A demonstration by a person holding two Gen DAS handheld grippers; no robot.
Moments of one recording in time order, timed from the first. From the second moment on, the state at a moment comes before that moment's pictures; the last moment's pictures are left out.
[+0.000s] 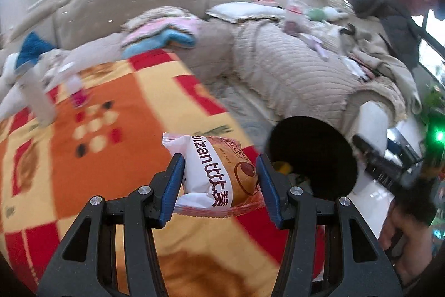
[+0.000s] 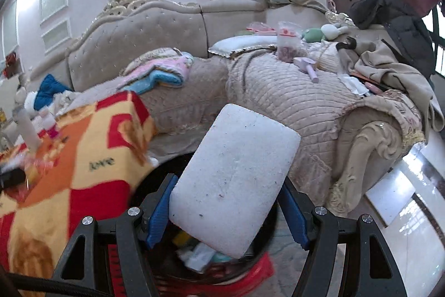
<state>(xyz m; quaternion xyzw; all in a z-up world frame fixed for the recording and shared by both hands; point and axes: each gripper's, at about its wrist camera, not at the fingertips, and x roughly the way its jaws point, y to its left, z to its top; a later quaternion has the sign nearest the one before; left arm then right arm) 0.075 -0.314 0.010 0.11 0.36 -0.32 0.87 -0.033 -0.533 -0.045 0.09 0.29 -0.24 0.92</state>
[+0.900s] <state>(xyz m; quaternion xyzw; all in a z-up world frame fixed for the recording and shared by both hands) 0.116 -0.438 -0.024 0.13 0.39 -0.43 0.80 -0.003 -0.551 -0.093 0.08 0.38 -0.18 0.90</state>
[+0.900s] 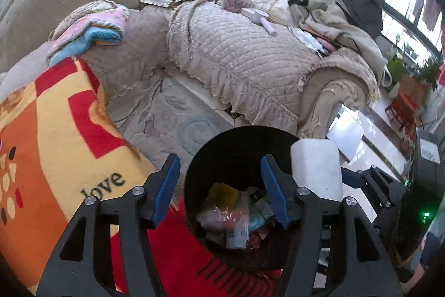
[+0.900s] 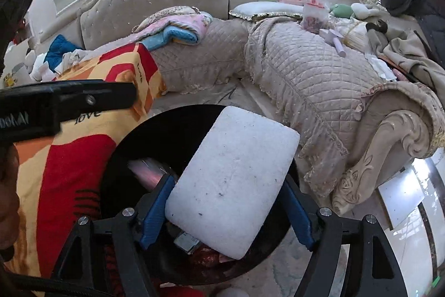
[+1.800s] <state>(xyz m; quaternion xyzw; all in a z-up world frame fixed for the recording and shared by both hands) -0.005 -0.227 0.067 0.08 0.37 -0.28 0.88 -0.136 -0.428 0.039 0.14 0.36 -0.18 0.90</state>
